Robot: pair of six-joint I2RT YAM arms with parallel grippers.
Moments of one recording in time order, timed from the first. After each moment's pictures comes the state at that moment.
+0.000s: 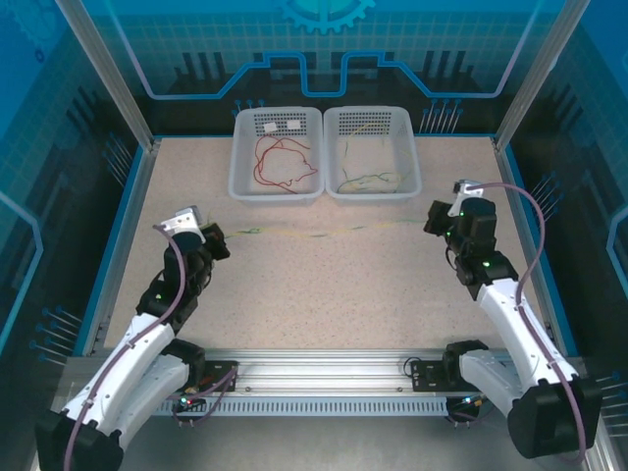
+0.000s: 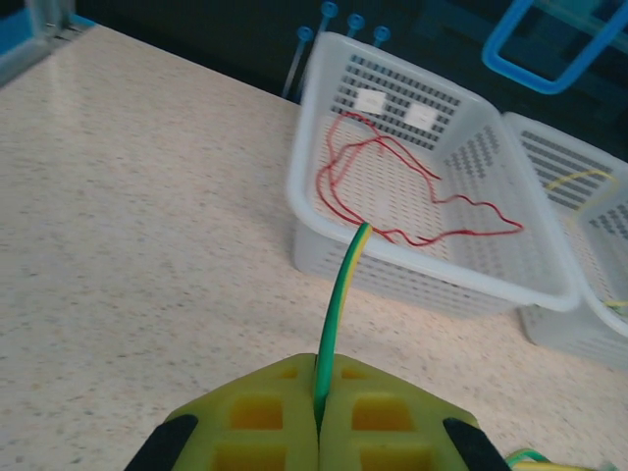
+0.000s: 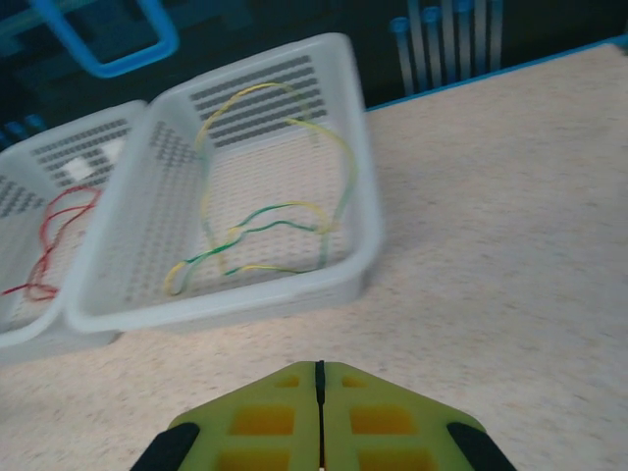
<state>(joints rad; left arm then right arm) -0.25 0.70 0.49 -0.16 -0.29 -0.51 0.08 0.93 0.71 -0.19 0.04 0.35</state>
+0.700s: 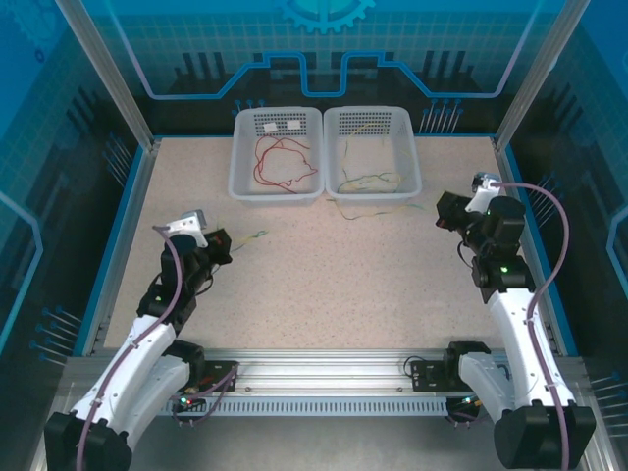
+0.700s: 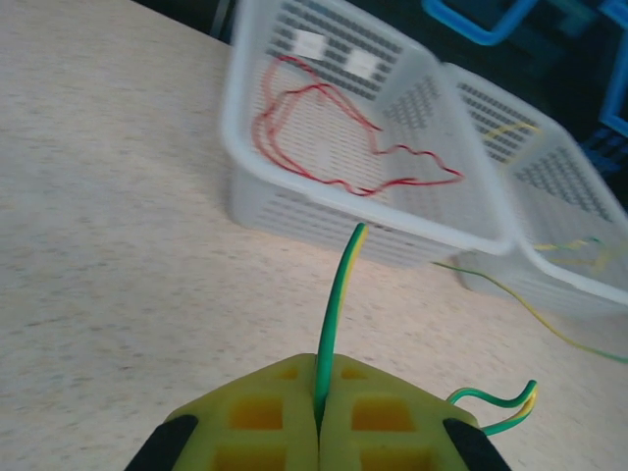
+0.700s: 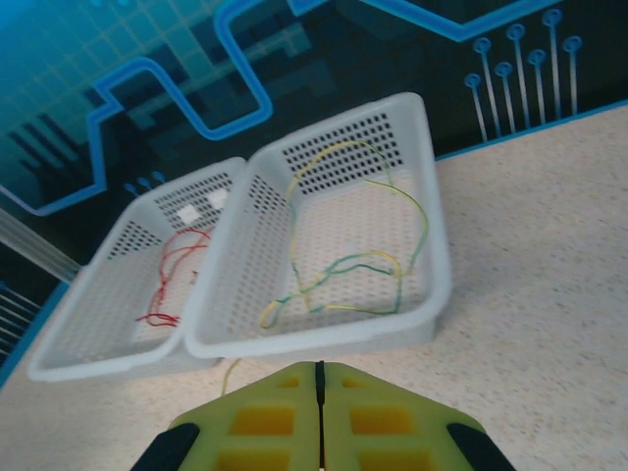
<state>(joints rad) -0.18 0.70 0.44 -0.09 0.00 -0.53 -0.04 0.85 0.77 -0.18 -0.28 0.40</state>
